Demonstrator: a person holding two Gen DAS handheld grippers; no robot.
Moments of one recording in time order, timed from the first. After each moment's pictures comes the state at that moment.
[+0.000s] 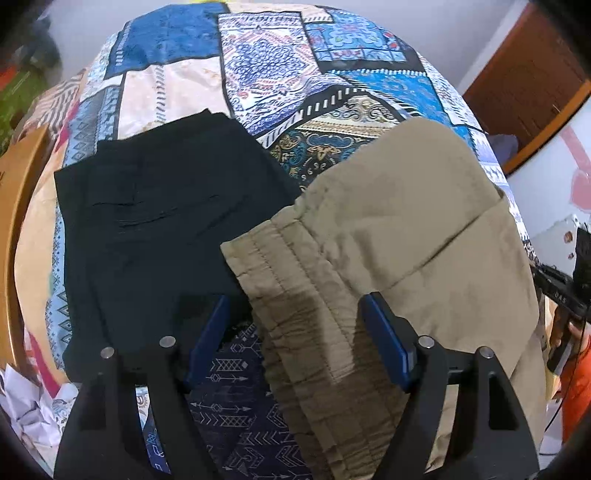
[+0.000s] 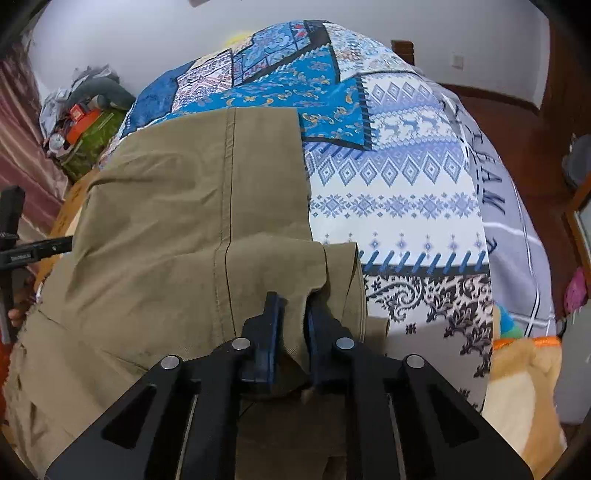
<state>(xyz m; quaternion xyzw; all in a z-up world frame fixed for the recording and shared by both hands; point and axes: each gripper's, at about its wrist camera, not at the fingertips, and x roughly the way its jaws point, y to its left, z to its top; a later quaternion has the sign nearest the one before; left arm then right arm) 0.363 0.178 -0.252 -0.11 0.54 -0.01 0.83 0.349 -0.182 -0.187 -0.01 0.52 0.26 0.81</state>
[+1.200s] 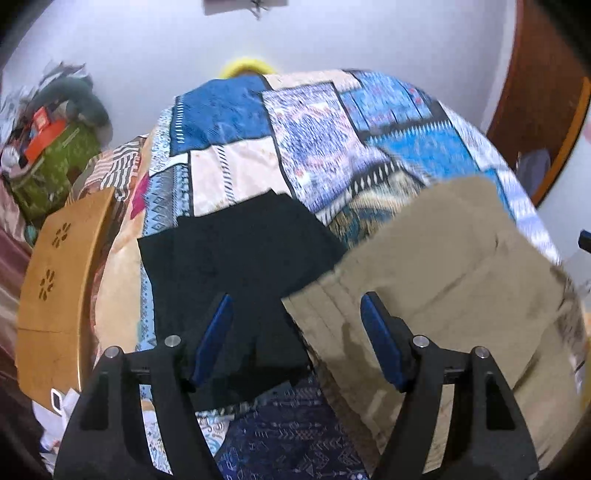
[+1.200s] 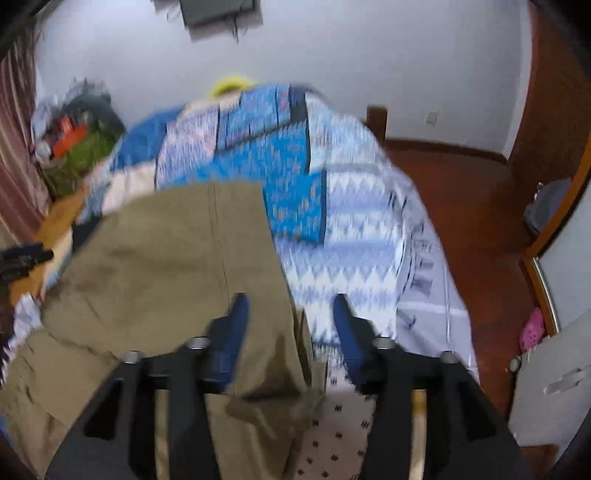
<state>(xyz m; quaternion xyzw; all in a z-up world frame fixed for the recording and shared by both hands) 0.353 0.200 -0.192 -0.03 0.45 0.09 0.89 0.361 -0.197 -0.104 -0.04 0.43 0.22 0.88</state>
